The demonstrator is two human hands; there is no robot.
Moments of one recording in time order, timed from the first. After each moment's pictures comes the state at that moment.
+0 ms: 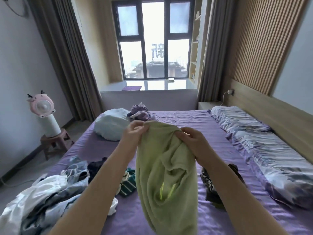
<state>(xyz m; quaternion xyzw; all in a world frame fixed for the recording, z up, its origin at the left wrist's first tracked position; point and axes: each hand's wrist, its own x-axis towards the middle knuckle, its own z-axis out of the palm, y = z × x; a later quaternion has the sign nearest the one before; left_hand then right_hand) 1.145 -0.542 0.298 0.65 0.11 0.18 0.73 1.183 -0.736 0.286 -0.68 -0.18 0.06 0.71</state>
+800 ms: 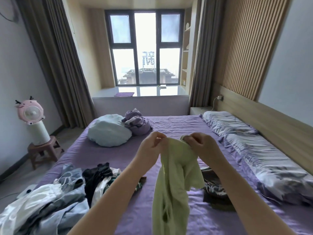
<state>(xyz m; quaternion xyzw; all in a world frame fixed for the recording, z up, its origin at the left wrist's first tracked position) 1.108 -0.568 0.291 0.76 -0.06 0.17 0.62 1.162 -0.748 0.293 -0.86 -0.18 -0.13 0.46</state>
